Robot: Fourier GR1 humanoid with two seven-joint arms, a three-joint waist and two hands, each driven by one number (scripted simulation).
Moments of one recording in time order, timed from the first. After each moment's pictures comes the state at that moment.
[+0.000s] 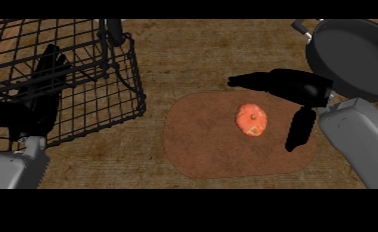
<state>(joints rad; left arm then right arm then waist) -0.19 0.42 -0.08 -1.60 0.30 0.33 0.14 -0.57 -0.53 0.37 -1.43 0.35 0.73 -0.14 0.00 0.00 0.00</state>
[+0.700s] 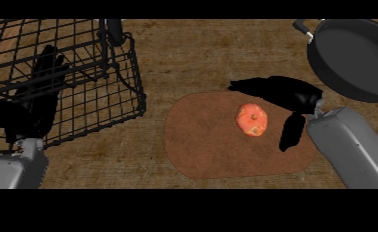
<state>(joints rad) -0.17 0.36 -0.02 -1.63 0.24 0.26 0.18 -0.51 -0.44 0.33 -1.38 0.59 0.70 -0.19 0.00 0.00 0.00</state>
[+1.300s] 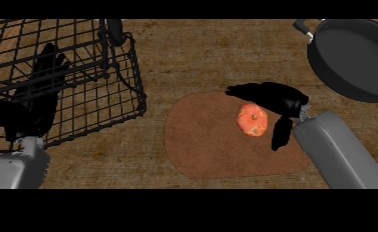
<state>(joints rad) -0.18 0.32 0.03 -1.64 0.19 0.21 0.21 -0.49 -0.36 0.32 -1.24 0.78 0.62 -0.27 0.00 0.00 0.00</state>
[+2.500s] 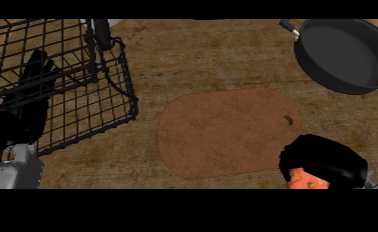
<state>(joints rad) -0.14 0.28 0.10 -1.66 0.15 0.17 0.20 -0.02 -0.62 0.32 -1.63 0.90 0.43 -0.65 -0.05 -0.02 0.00</state>
